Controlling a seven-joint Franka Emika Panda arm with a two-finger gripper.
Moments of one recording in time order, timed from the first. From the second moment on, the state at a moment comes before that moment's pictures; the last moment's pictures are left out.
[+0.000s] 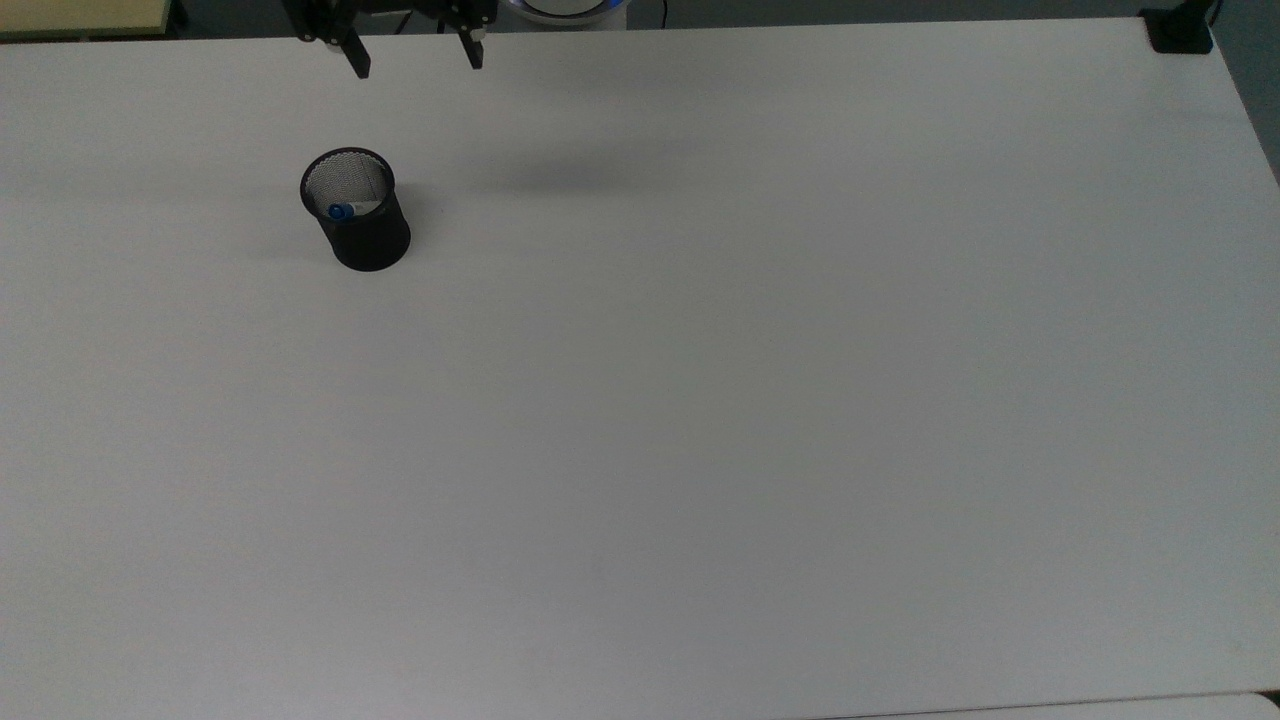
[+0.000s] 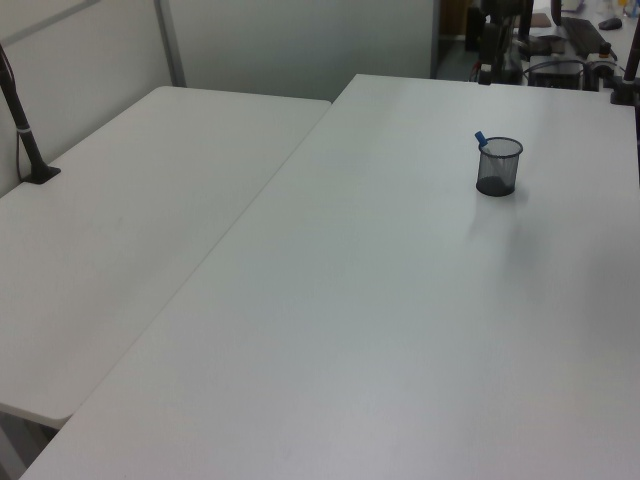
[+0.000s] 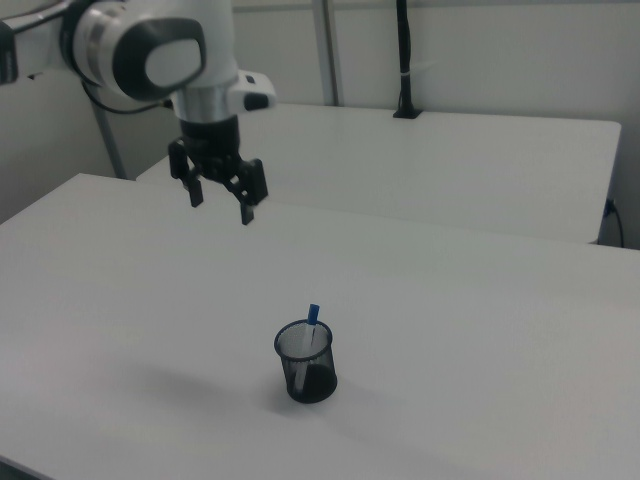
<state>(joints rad) 0.00 -0.04 -0.16 -1.73 0.13 1.71 -0.19</state>
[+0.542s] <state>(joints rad) 0.00 0.03 -0.05 -1.63 0.01 1.62 -0.08</state>
